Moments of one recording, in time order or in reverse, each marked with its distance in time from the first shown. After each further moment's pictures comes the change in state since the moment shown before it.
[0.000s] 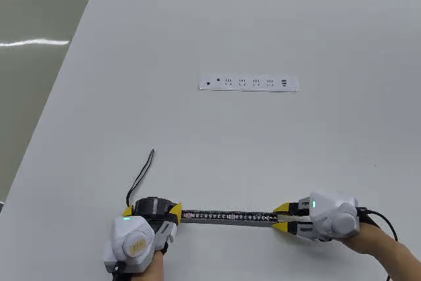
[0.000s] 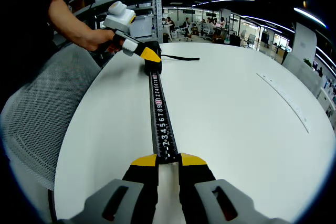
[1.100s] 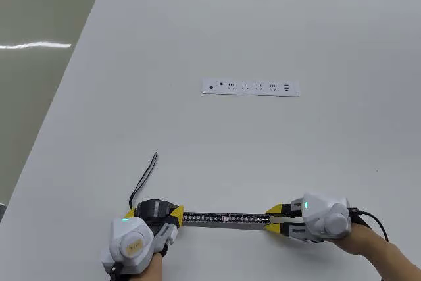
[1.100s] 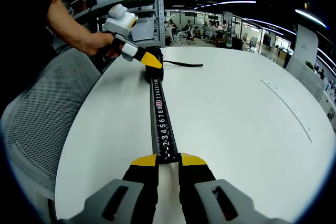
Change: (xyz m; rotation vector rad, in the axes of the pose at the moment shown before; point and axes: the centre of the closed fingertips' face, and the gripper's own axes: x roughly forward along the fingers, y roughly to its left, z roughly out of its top) left arm -0.002 0.001 0.001 -0.036 0.009 -0.029; right arm 0.015 0.002 0.022 -0.010 -0.026 0.017
